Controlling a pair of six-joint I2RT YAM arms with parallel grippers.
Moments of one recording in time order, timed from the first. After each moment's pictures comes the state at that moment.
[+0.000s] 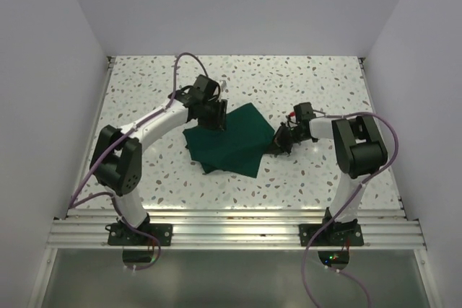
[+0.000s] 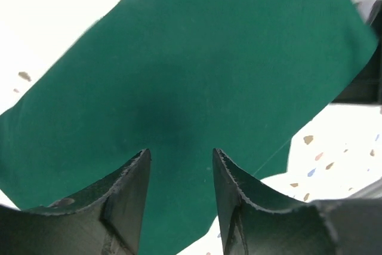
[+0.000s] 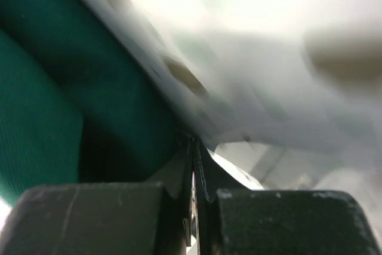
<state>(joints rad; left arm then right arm) -0.52 1.78 1.38 -0.60 0.15 -0.37 0.19 1.89 0.93 -0.27 -0.70 0.82</state>
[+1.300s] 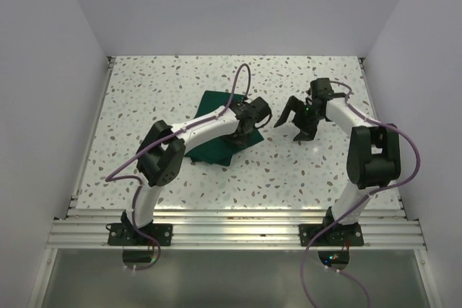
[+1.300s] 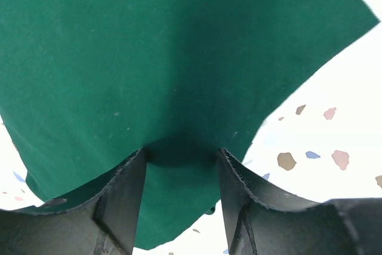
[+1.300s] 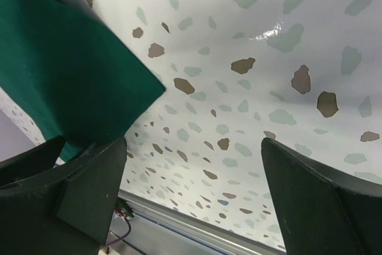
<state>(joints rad) -0.86 2.10 1.74 -0.98 -0.40 -0.47 0.09 1.77 1.24 -0.66 -0.38 0.59</state>
